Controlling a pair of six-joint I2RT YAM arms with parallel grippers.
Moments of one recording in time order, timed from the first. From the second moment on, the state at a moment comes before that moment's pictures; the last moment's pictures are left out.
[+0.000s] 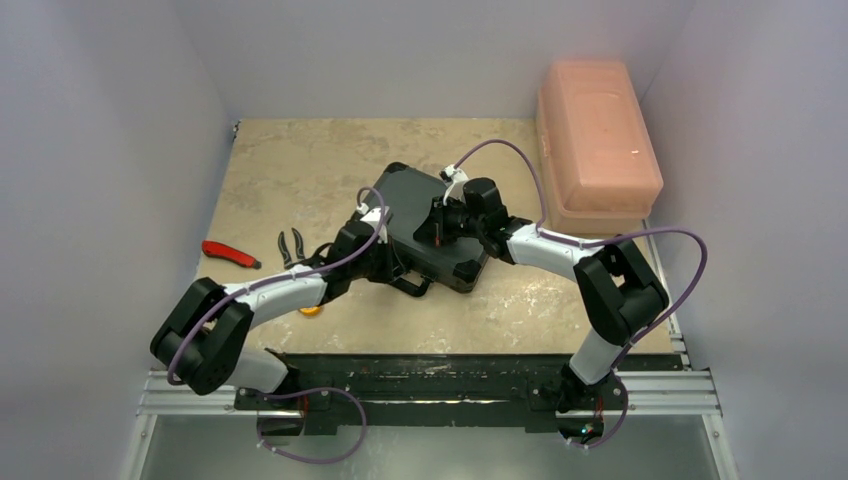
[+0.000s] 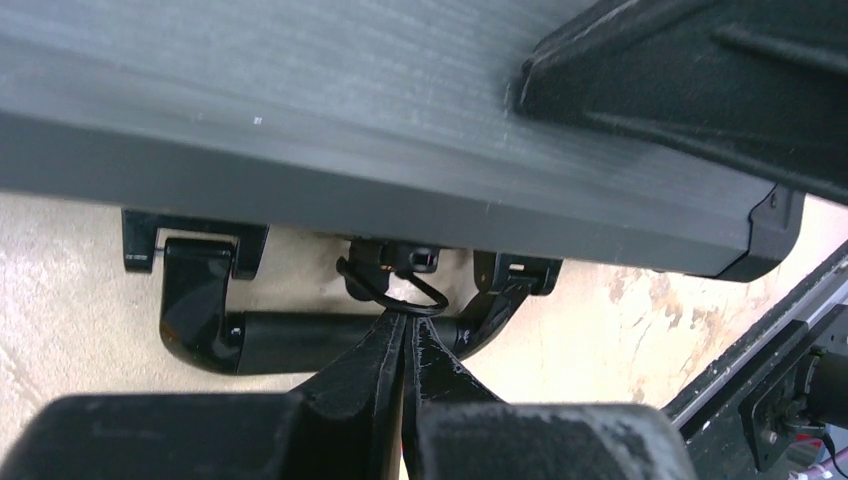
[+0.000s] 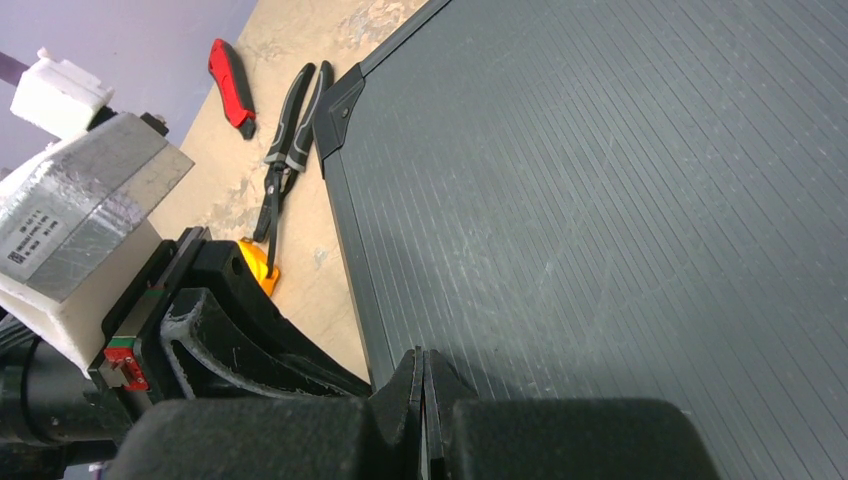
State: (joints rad) left arm -0.60 1.39 0.59 0.13 0.15 -0.55; right arm 0.60 1.70 0.97 0.21 -0.41 0.45
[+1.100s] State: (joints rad) left arm -0.61 1.31 0.77 -0.05 0.10 -0.49; right arm 0.60 1.71 0.97 0.21 -0.41 0.45
